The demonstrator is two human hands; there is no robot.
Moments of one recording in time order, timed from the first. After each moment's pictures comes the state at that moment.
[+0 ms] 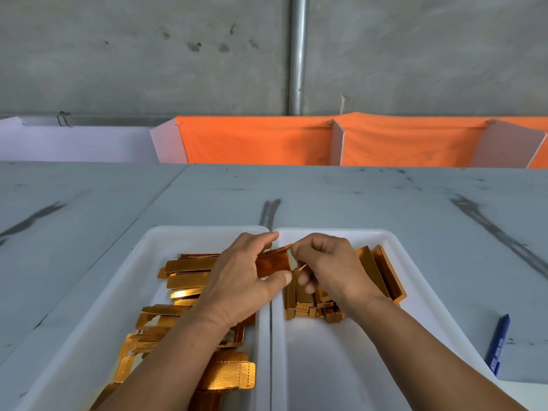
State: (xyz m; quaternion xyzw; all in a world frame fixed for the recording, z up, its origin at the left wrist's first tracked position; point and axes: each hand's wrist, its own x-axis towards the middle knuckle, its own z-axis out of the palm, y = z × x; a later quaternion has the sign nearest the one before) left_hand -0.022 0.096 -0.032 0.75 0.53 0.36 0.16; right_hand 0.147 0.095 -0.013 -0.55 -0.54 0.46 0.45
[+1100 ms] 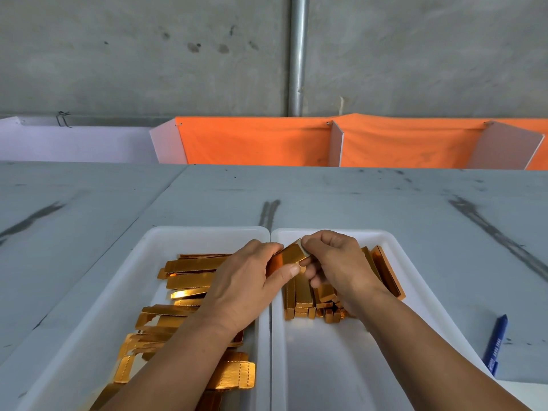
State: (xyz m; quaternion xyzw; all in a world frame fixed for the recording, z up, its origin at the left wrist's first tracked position) left_hand -0.013 0.095 -0.032 0.80 0.52 0.30 0.07; right_hand 0.154 0.096 -0.008 -0.55 -0.50 0.47 0.47
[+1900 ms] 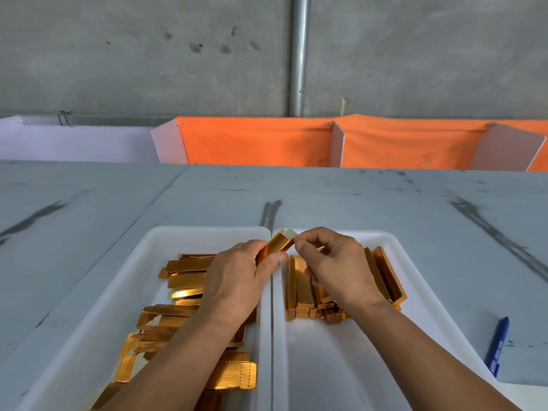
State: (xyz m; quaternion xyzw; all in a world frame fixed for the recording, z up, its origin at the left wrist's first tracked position) left_hand -0.016 0.099 -0.031 0.74 0.57 0.35 0.04; right_hand 0.149 0.094 -0.015 -0.55 -0.60 0.31 0.49
